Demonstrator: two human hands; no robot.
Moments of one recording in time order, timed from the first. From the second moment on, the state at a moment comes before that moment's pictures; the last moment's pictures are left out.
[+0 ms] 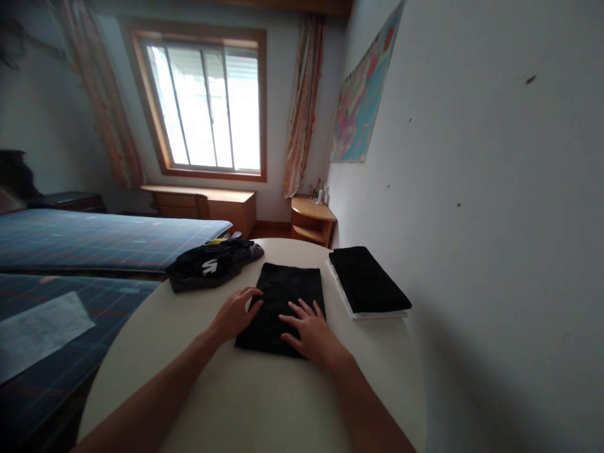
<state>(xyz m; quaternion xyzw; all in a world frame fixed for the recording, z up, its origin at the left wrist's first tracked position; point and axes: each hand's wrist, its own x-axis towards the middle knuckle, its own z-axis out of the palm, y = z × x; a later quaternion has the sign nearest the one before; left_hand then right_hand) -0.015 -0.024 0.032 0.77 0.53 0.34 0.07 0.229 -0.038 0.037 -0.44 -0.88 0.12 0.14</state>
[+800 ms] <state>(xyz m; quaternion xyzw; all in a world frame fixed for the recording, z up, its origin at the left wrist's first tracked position) -0.005 -0.043 0.037 0.85 0.46 0.26 0.06 0.257 -0.034 0.052 -0.43 -0.84 0.23 0.23</state>
